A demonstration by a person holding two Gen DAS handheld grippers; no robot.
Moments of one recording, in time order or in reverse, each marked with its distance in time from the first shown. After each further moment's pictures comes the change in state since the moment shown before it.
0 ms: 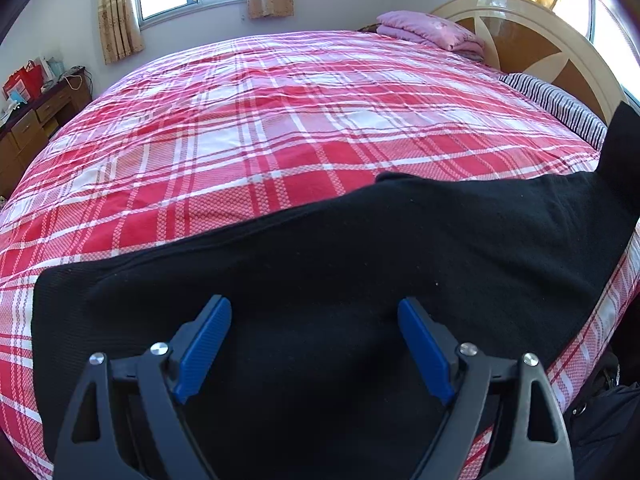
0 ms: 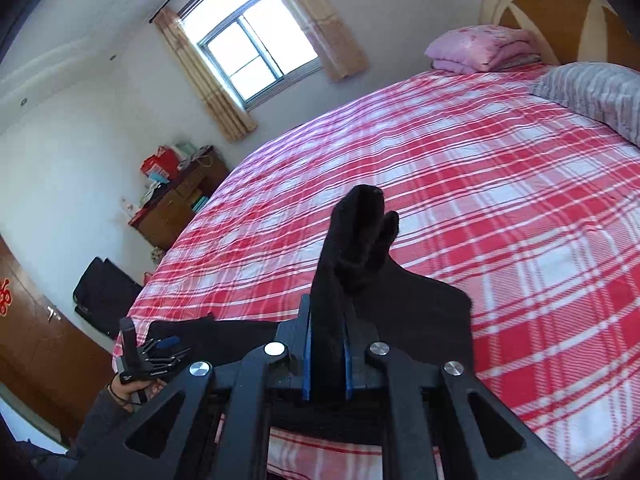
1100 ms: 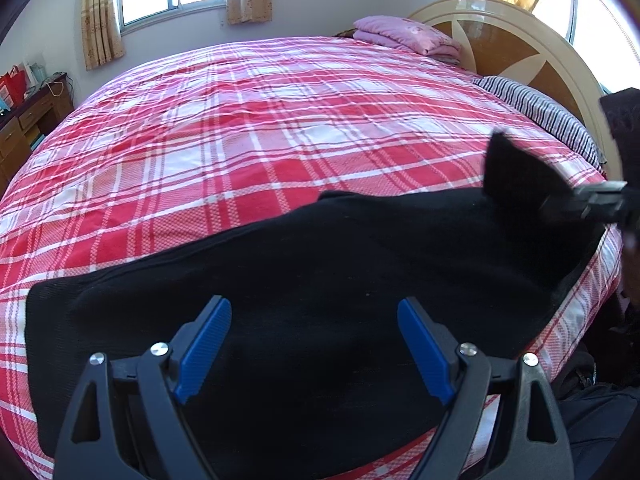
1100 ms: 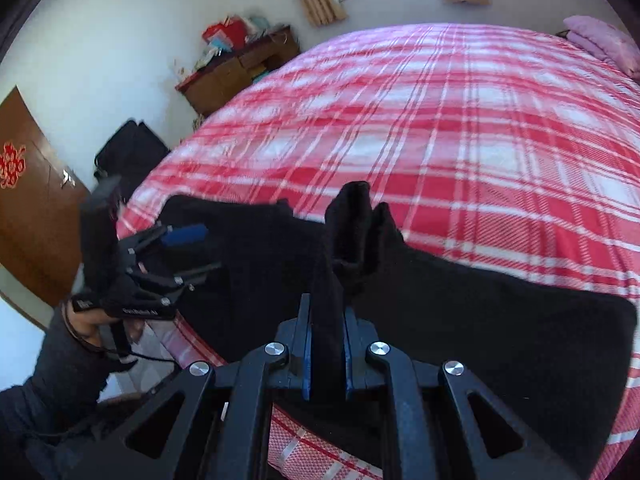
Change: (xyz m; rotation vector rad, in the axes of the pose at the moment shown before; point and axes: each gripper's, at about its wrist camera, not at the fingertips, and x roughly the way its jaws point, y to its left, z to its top) left arm -0.017 -0.026 0.007 0.020 -0.015 -0.085; right arm 0.197 0.144 -0.079 -0.315 0.395 0.119
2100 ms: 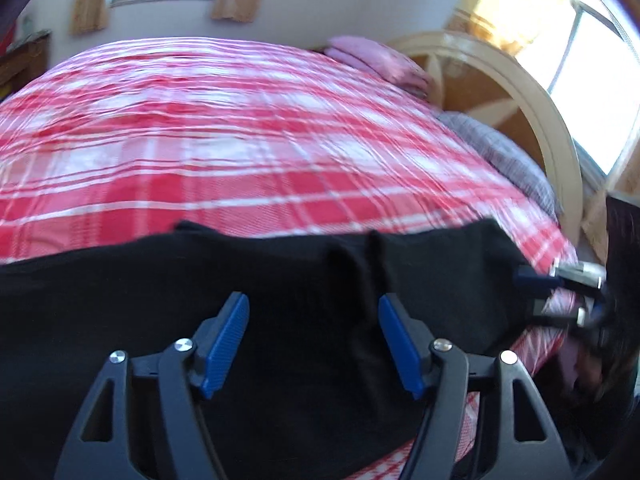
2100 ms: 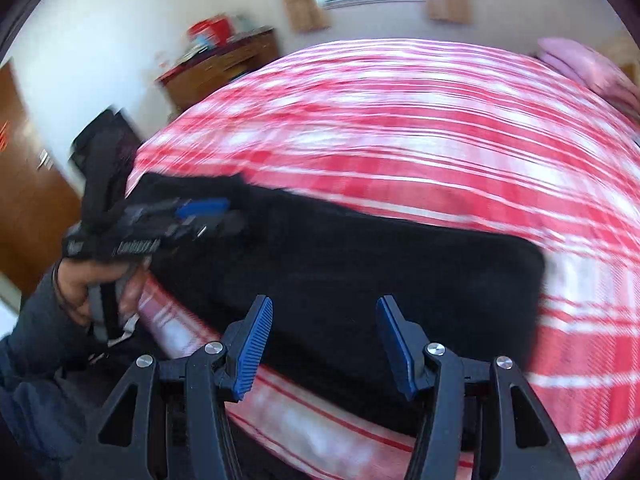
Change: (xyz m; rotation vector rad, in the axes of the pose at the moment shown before) left arm 0.022 -0.046 0.023 -0.167 -0.064 -0.221; right arm -0.049 -0.011 -0.047 -0.081 -0.035 -0.130
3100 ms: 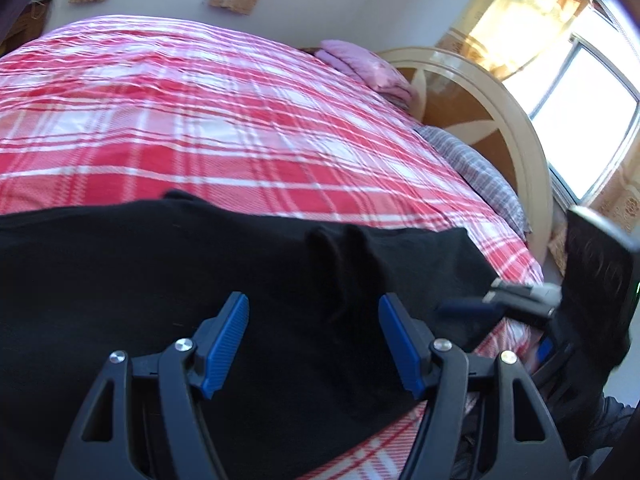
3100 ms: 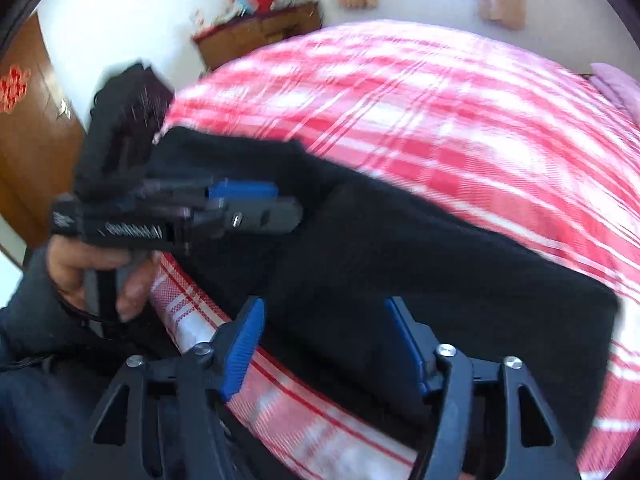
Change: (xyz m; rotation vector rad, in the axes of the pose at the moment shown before) left arm 0.006 -0.001 -0.013 -0.050 0.024 -0.163; right arm 0.022 0.025 0.001 -0.093 0.045 0.036
